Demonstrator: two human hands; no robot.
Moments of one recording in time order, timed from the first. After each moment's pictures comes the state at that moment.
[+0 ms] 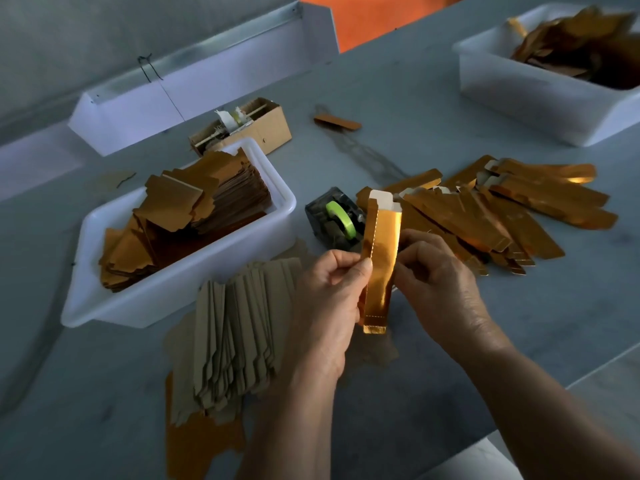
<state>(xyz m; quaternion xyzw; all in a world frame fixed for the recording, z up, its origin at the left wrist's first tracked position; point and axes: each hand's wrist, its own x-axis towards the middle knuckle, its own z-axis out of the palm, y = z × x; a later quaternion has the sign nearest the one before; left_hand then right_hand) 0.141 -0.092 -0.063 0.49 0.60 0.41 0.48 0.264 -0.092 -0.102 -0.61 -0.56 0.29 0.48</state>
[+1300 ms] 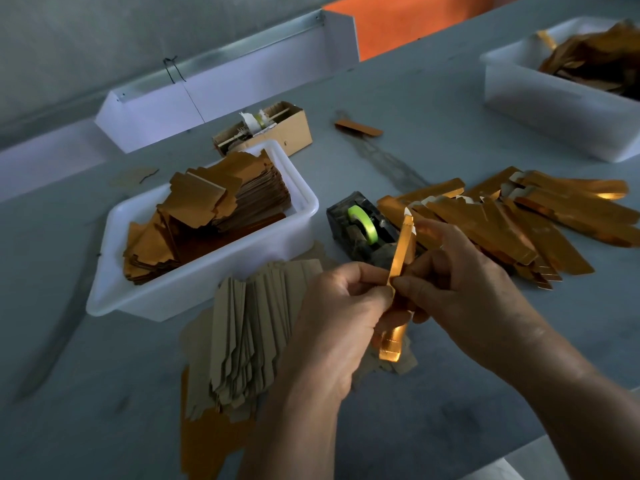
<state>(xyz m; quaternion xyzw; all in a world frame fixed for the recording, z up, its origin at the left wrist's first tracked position) 0.128 -0.106 -0.033 0.47 0.56 0.37 0.57 0.263 -0.107 -0.054 -0.58 -0.60 0.37 0.41</state>
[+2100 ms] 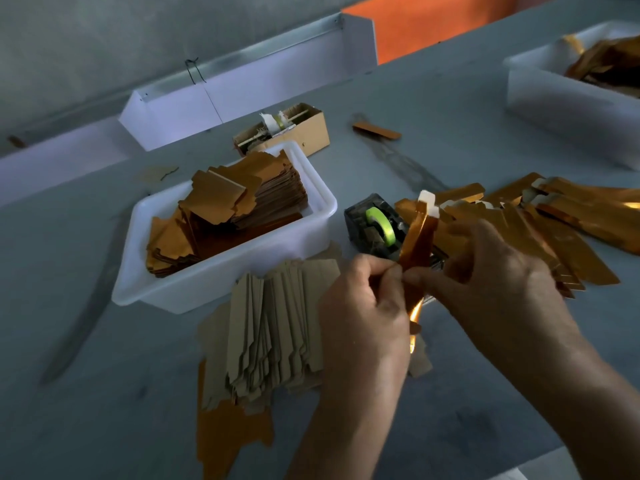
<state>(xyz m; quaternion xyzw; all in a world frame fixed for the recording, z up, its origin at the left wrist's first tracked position) 0.140 -0.117 -0.039 0.57 0.62 0.43 0.33 0.257 -0.109 -0.036 -0.69 -0.61 0.20 0.34</state>
